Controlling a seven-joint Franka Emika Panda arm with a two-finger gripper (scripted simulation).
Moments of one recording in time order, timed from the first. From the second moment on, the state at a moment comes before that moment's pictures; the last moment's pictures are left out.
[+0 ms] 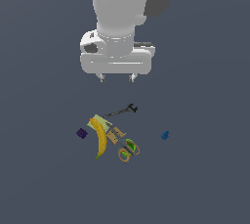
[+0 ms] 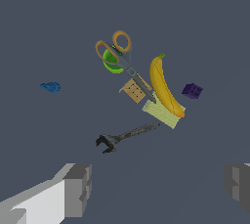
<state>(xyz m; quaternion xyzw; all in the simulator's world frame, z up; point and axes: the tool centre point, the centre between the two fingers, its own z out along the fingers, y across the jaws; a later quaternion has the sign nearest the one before) -0.012 -0.026 0.315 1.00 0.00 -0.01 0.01</state>
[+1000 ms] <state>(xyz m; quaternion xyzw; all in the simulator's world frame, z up) 0.036 -0.092 0.224 1.00 -0.10 -0.01 -0.01</state>
